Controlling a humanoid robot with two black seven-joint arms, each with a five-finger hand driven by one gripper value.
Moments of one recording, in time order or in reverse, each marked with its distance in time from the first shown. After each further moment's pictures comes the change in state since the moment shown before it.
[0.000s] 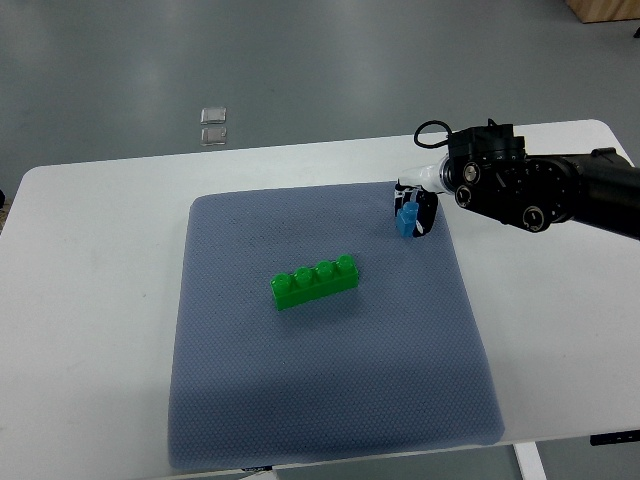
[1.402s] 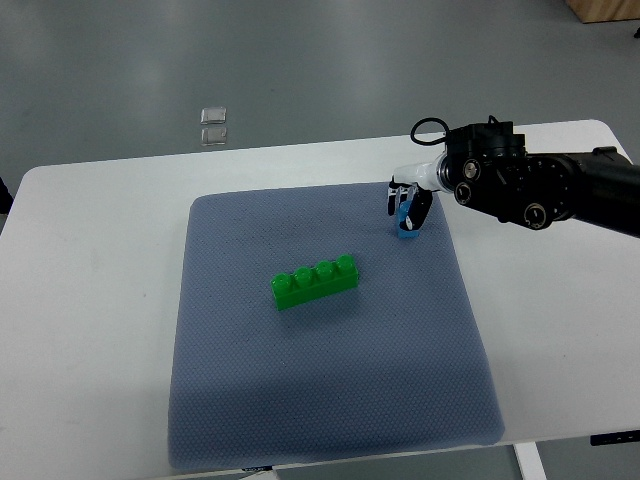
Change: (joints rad) left arm 0.000 0.000 0.000 0.000 0.000 0.000 0.000; right arm 0.002 -0.009 0.026 0.024 0.001 -0.003 0.010
